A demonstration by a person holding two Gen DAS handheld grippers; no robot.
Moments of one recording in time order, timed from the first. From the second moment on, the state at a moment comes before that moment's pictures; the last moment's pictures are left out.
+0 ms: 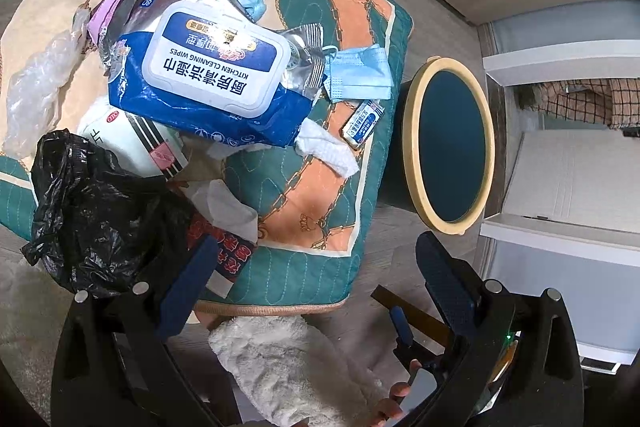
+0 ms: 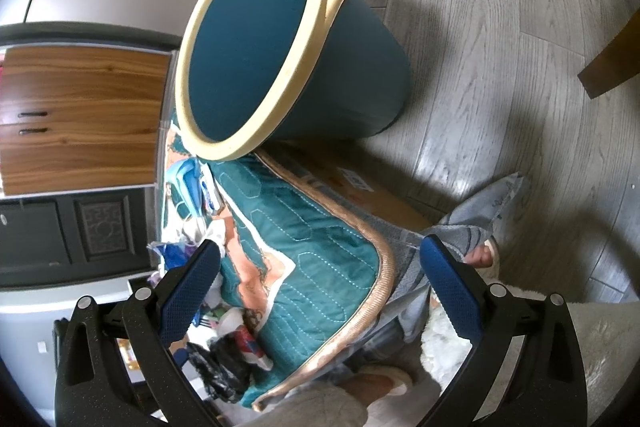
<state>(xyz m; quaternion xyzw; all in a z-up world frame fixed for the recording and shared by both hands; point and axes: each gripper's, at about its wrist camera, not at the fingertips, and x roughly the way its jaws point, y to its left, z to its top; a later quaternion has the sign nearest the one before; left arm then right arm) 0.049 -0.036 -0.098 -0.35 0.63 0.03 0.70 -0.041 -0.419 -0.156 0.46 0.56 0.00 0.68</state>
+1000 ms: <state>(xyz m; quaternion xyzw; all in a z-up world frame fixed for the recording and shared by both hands) 0.047 -0.040 -0.097 -0.35 0.63 0.03 0.70 -0.040 -0.417 -0.155 0.46 0.56 0.00 0.68</state>
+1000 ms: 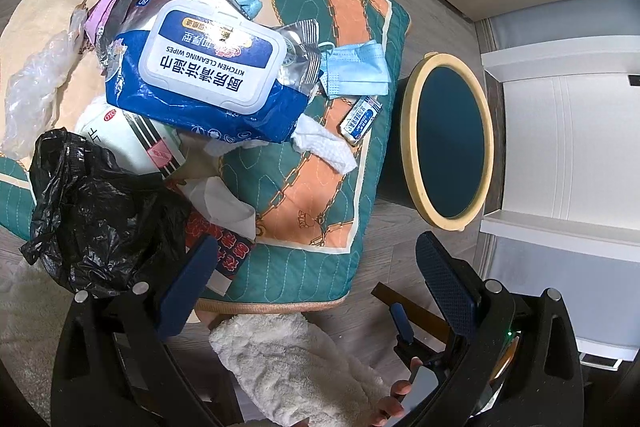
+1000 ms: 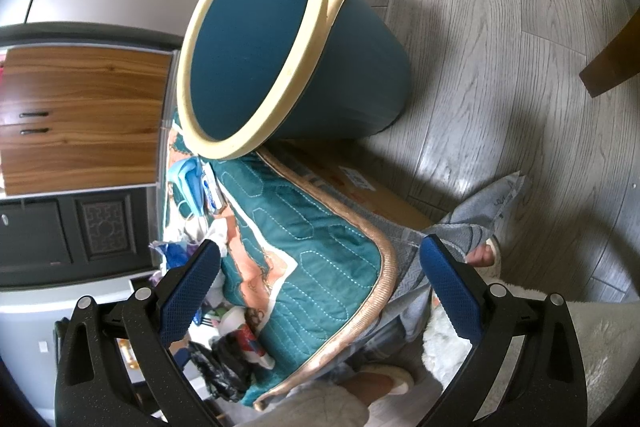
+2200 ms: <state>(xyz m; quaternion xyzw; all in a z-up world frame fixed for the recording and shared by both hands) -0.021 0.040 0.018 -0.05 0.32 0.12 0.94 -0.039 -0.187 -0.038 0.04 0.39 0.16 0.91</state>
